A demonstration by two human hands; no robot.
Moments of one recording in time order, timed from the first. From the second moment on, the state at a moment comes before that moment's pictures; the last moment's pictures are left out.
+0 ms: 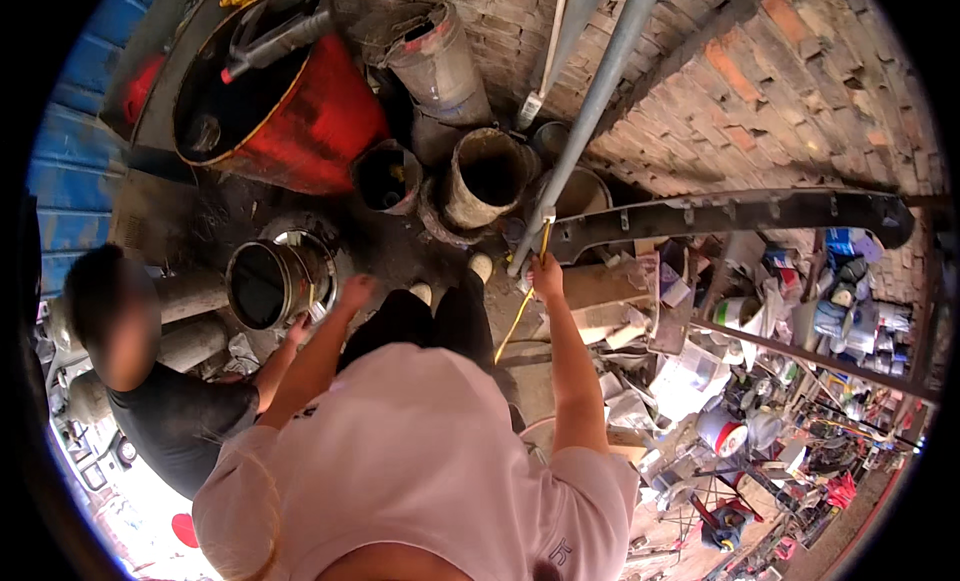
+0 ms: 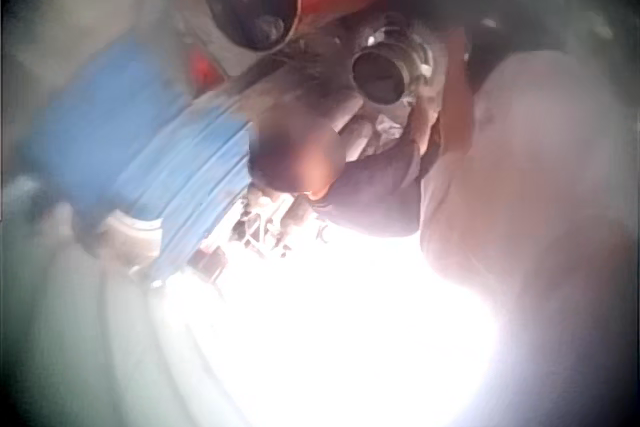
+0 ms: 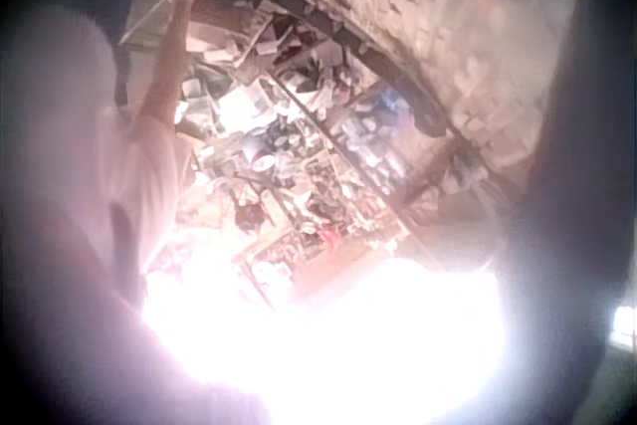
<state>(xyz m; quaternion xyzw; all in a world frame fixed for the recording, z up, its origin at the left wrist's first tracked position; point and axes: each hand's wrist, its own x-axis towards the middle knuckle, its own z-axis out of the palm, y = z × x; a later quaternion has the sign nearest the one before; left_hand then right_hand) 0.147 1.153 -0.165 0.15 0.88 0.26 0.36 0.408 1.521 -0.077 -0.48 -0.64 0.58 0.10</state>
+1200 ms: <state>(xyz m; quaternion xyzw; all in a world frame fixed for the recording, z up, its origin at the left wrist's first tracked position) 0.206 1.344 -0.384 0.10 0.79 0.36 0.49 0.099 1.785 -0.357 -0.57 -0.76 0.25 0.18</state>
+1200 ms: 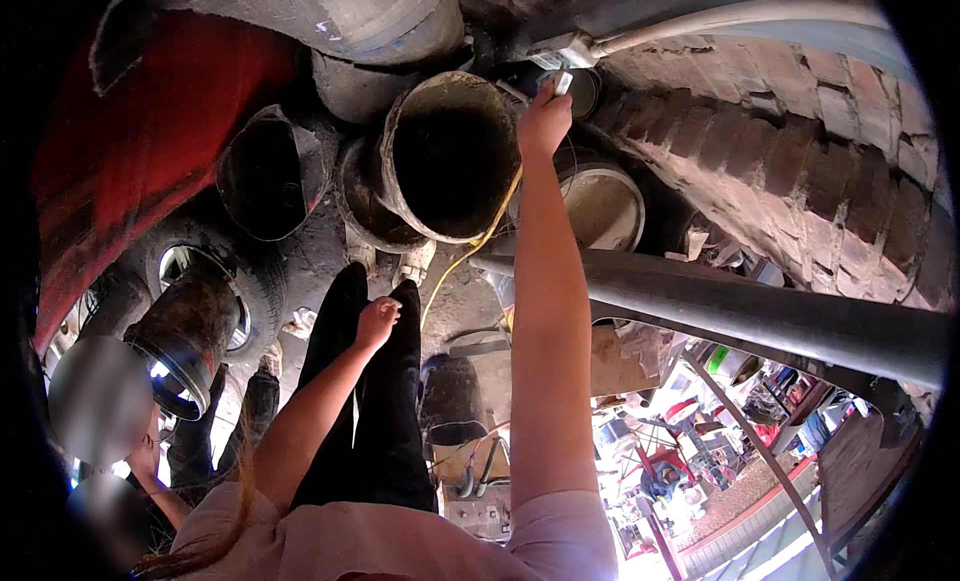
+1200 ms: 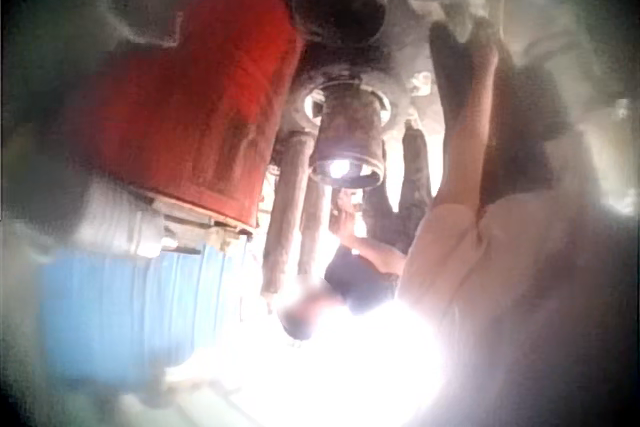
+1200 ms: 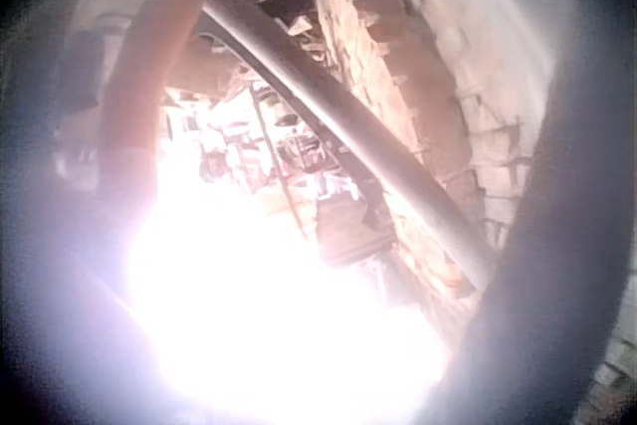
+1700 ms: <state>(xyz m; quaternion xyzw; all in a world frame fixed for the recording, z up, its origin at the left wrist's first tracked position) 0.180 1.356 -0.375 0.01 0.76 0.37 0.53 0.064 1.772 -0.363 -0.64 -0.73 0.14 0.21</state>
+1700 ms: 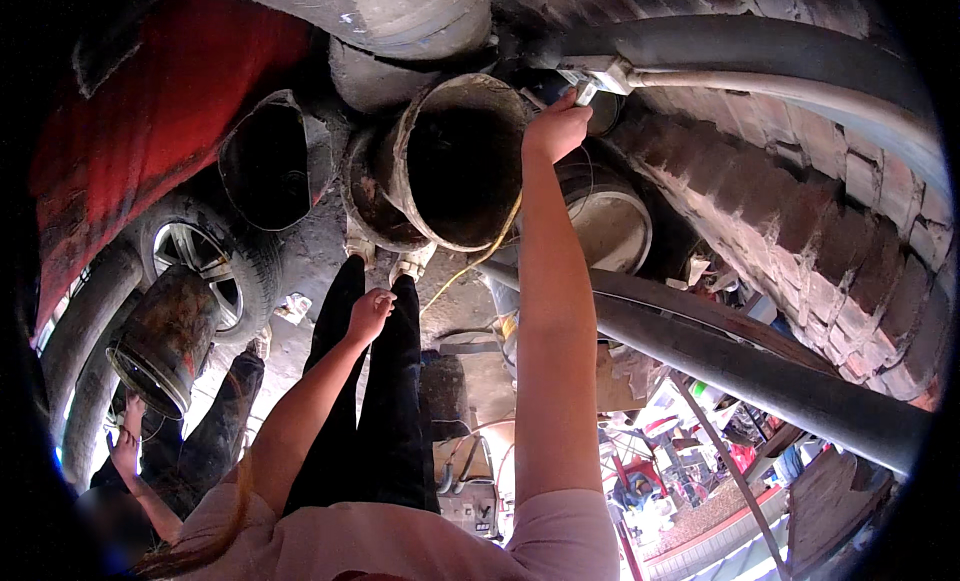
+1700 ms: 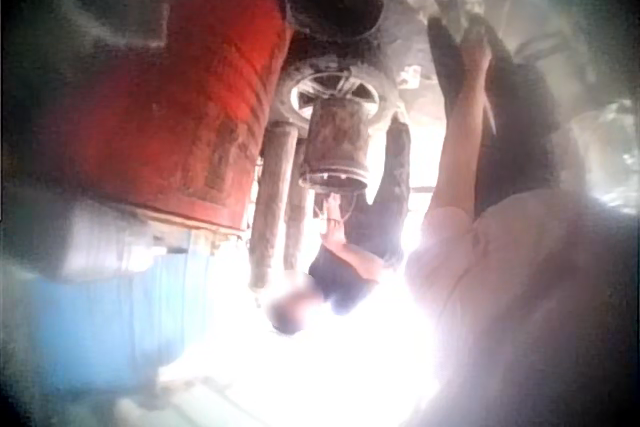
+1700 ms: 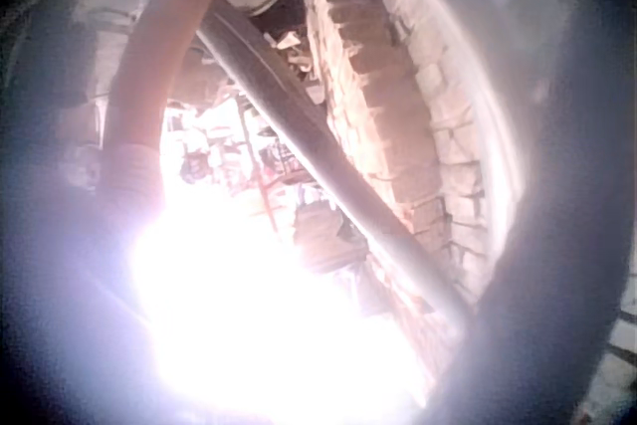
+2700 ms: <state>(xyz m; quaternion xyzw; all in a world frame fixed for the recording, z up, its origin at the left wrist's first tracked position) 0.090 1.529 -0.391 -0.13 0.85 0.17 0.48 0.224 1.662 -0.340 -0.63 -0.74 0.25 0.01</state>
